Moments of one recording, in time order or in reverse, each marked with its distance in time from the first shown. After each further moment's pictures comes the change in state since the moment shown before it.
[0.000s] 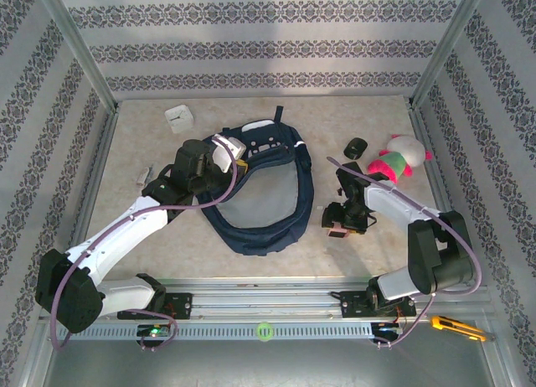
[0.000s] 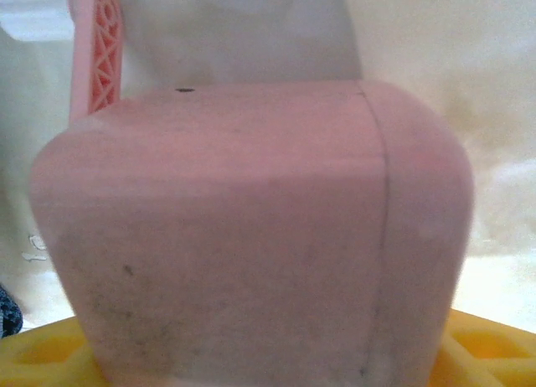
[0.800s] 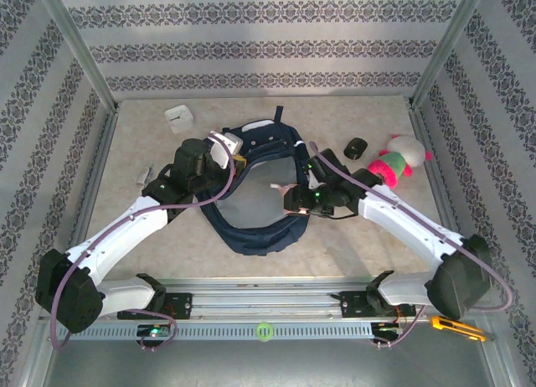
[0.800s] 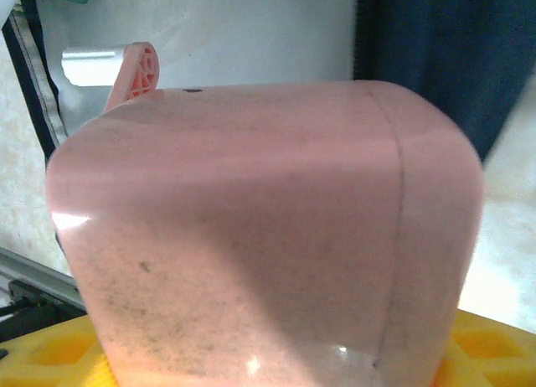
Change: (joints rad) left arm 0.000 0.000 0.000 0.042 -0.045 -0.081; right arm 0.354 -0.128 0.219 0.107 -0.116 0.286
